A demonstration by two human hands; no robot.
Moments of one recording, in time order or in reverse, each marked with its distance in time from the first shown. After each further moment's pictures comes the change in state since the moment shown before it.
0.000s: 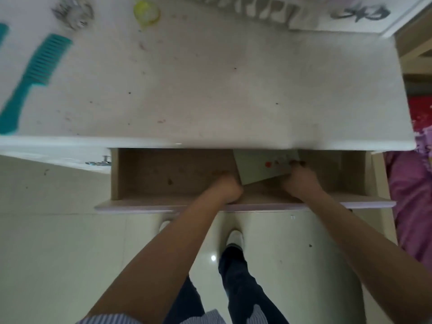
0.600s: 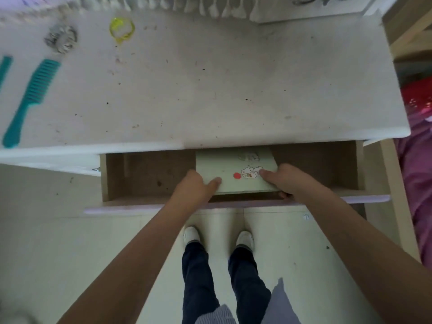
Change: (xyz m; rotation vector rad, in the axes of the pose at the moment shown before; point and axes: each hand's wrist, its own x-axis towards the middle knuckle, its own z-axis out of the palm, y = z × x) left_hand -0.030 0.011 -0.003 -0.225 0.246 -0.333; right_hand -0.020 0.009 -0.037 0.473 -0.392 0.132
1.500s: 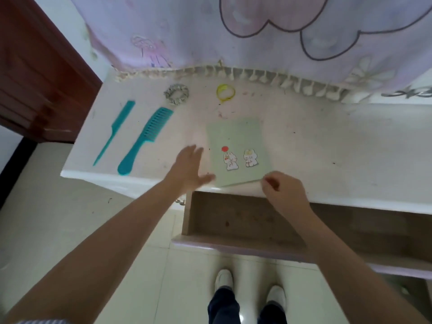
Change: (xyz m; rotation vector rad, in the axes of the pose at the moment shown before) left_hand 0.058 -0.090 -0.205 0.389 0.313 0.391; right_hand -0.035 -0.167 0.094 -0.095 0.451 -0.624
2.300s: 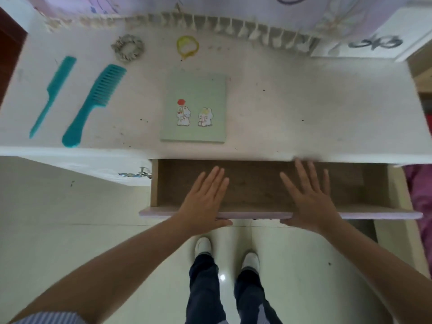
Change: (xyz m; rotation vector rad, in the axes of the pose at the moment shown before) left_hand -0.075 0.020 0.111 0.490 -0.083 0.571; right_hand -0.083 0.101 -0.002 -0.825 -0.242 -0.166
